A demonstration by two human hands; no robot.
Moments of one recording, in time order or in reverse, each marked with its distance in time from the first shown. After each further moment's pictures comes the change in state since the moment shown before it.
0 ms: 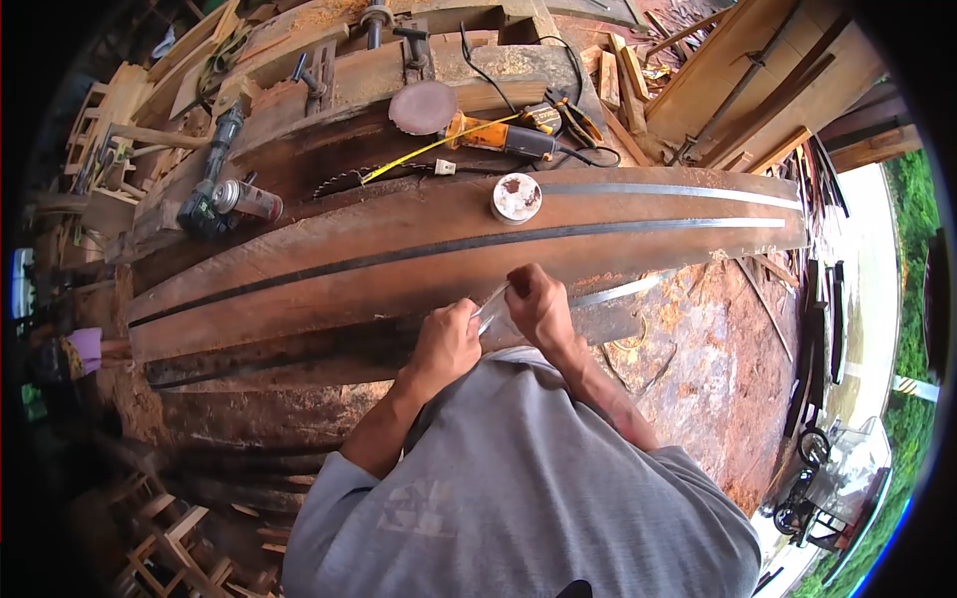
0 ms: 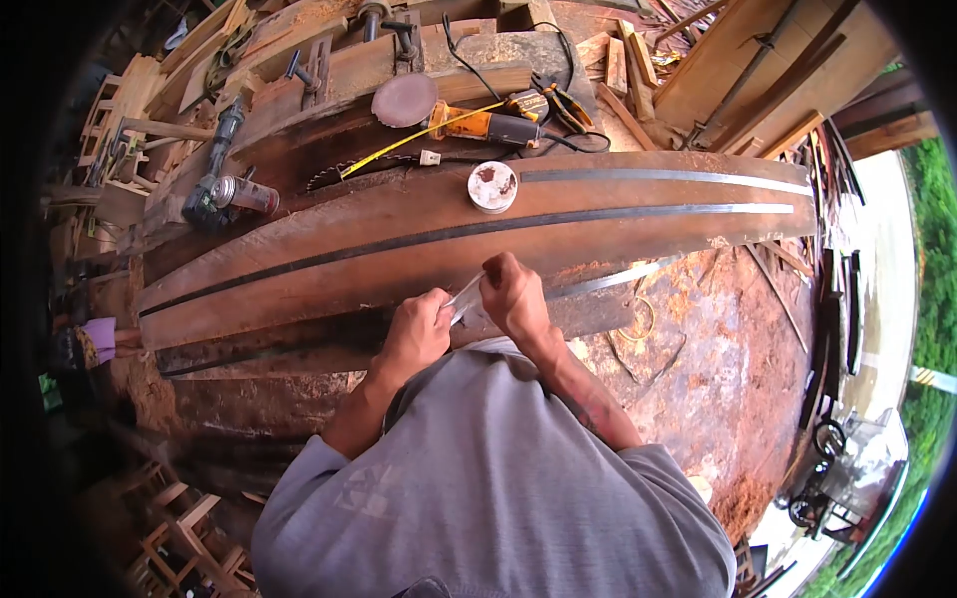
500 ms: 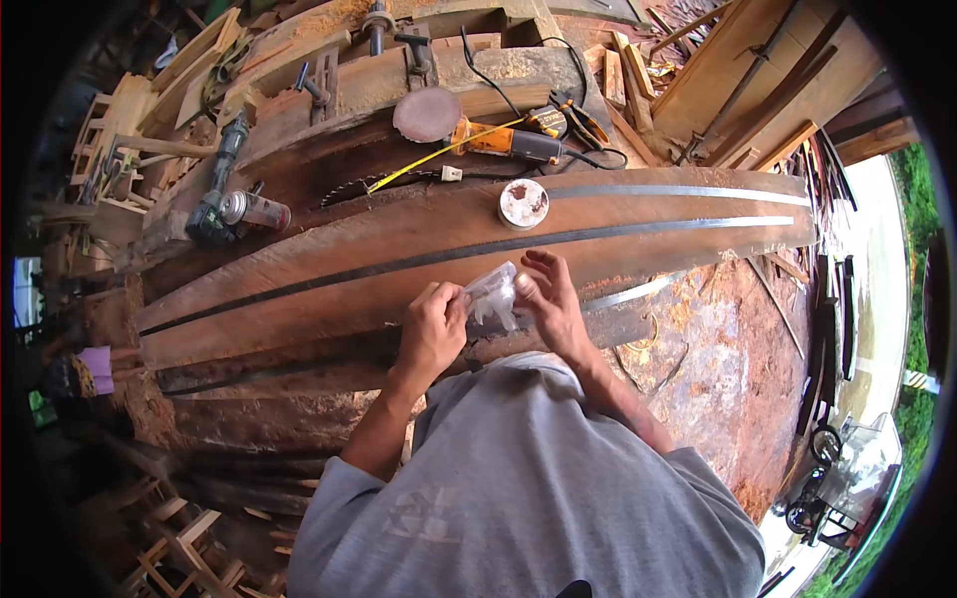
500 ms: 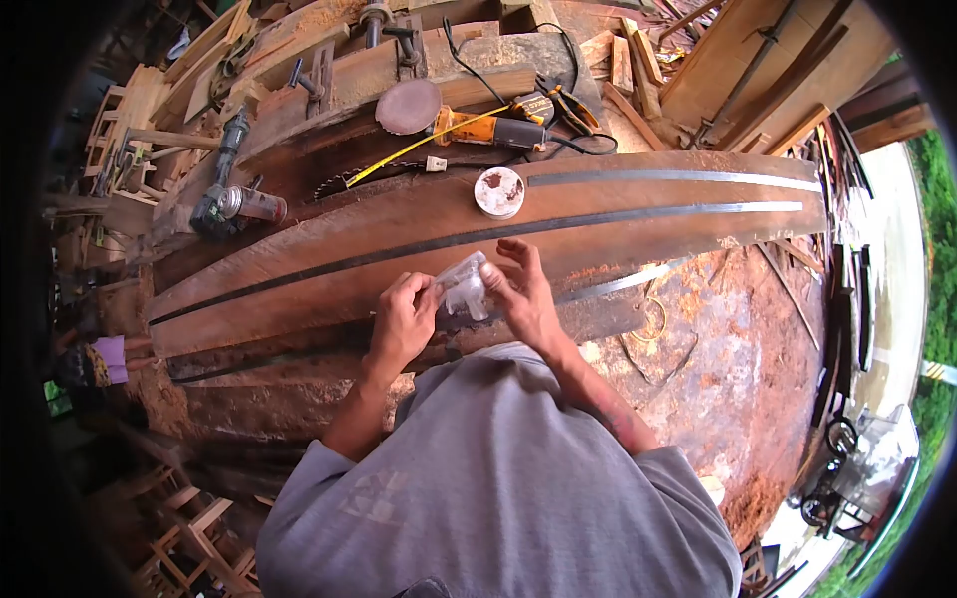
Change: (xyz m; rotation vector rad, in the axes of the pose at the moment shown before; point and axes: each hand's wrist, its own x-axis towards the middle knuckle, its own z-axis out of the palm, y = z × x) left_hand 0.017 -0.013 -0.022 -0.044 0.252 0.145; right_hand 0.006 -0.025 -0.019 0.751 -0.180 0.389
